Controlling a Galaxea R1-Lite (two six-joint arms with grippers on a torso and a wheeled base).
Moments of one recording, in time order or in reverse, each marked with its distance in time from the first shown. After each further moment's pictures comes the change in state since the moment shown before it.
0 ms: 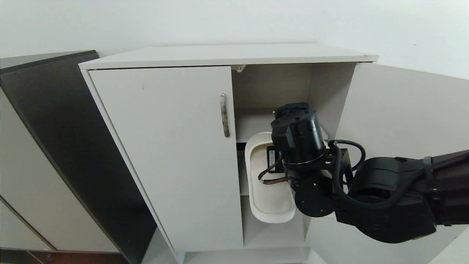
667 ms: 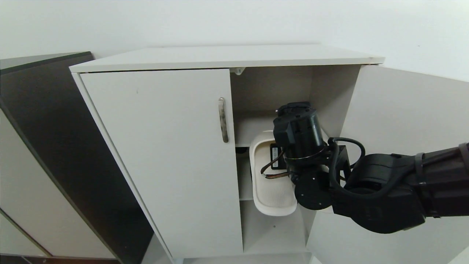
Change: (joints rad) left arm 0.000 0.000 0.000 0.000 0.000 0.002; right arm -0.050 0.021 -0.013 -0.003 0.000 -0.008
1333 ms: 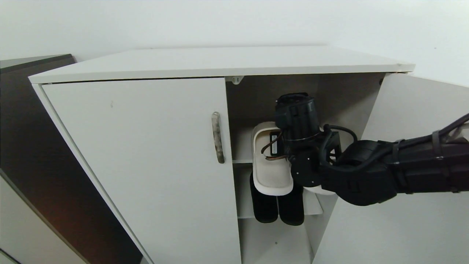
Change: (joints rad) left arm 0.000 0.000 0.000 0.000 0.000 -0.001; right arm -0.069 0.066 -0.120 -0.005 0.059 -0.043
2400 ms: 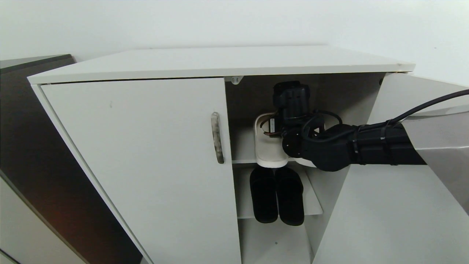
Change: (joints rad) left arm 0.000 0.000 0.000 -0.001 0.005 -0.009; right arm -0.117 0.180 -0.302 0.008 0.058 -0.123
